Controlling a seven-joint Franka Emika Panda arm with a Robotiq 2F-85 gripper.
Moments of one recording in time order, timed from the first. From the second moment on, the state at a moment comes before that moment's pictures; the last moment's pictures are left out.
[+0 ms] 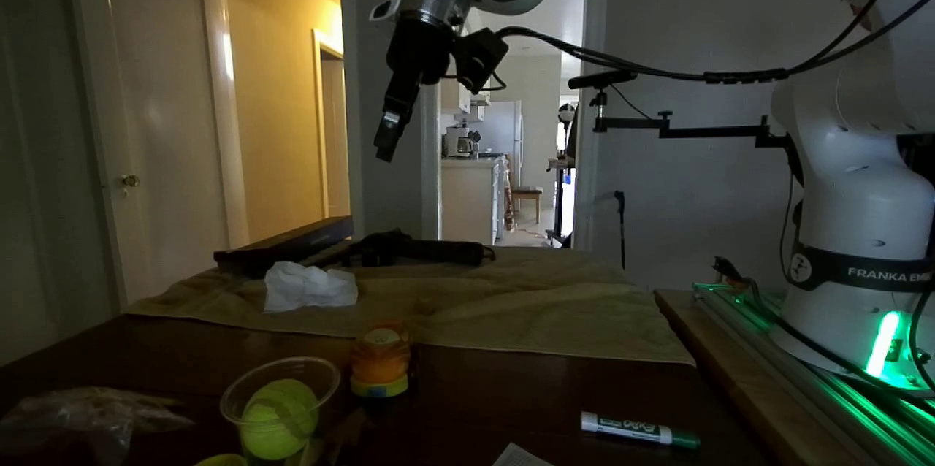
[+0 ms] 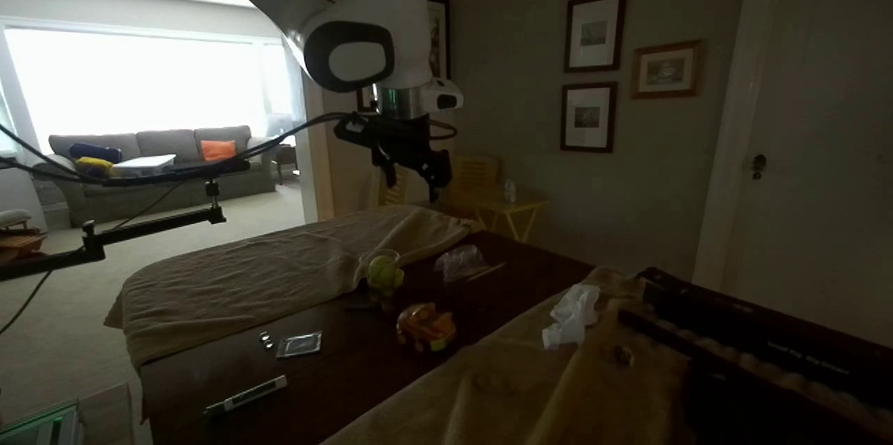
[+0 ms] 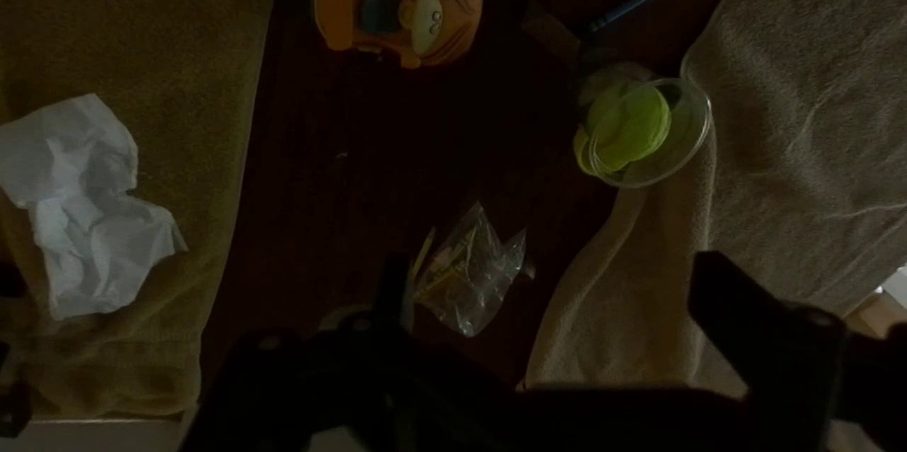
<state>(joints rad) 0.18 -0.01 -0.11 -2.22 0.42 2.47 -0.56</state>
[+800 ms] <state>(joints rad) 0.12 0.07 -0.02 -2.16 0.41 2.47 -0.54</state>
